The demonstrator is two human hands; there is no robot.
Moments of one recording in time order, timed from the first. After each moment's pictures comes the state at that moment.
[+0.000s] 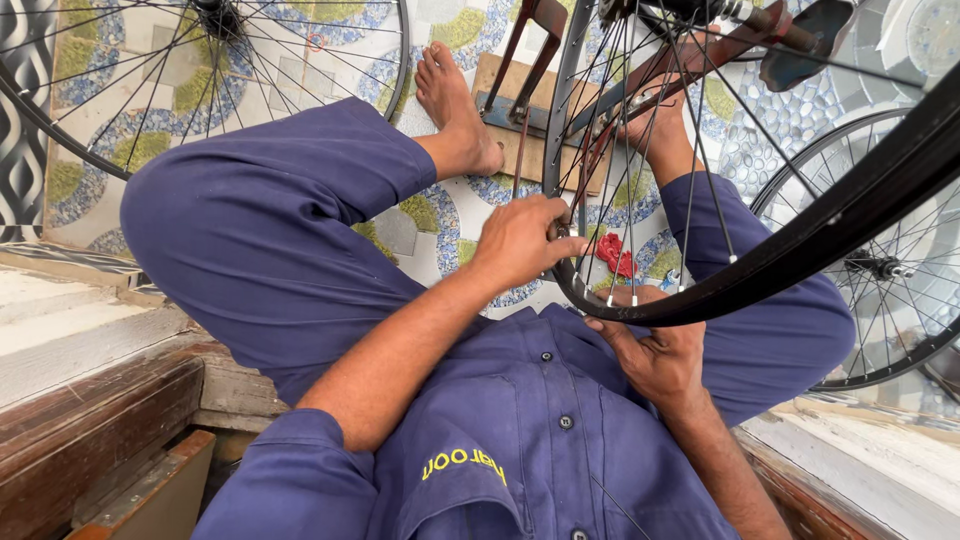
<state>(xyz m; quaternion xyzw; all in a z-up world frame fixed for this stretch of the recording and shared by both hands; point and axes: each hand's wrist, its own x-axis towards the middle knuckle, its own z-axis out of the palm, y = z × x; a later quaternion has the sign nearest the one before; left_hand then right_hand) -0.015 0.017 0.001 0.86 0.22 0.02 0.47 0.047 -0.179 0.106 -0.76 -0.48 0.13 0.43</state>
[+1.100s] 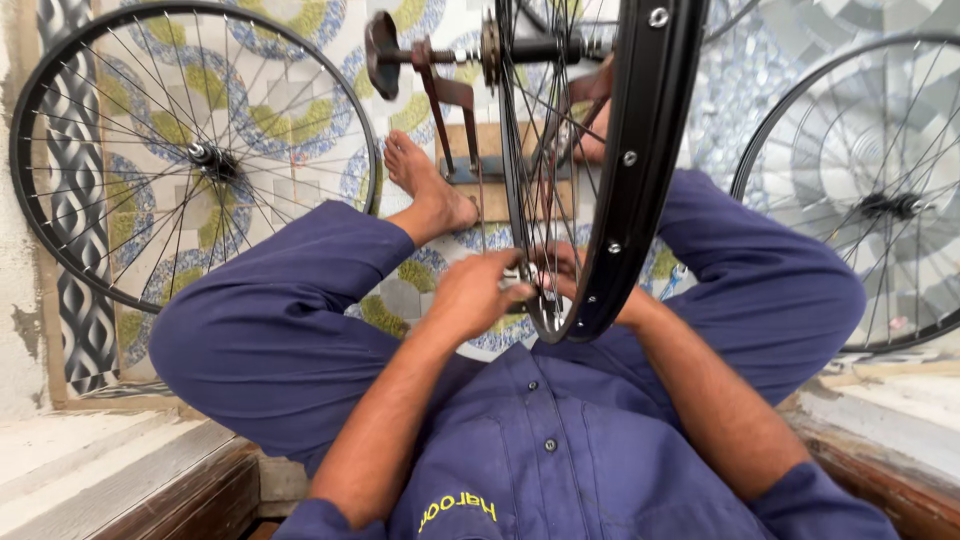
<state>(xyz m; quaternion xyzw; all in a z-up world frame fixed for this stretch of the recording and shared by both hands) -0.018 0.034 0.072 0.90 0.15 -0.03 0.41 0.117 -0.151 -0.035 -0.61 -0.27 0.53 0.53</state>
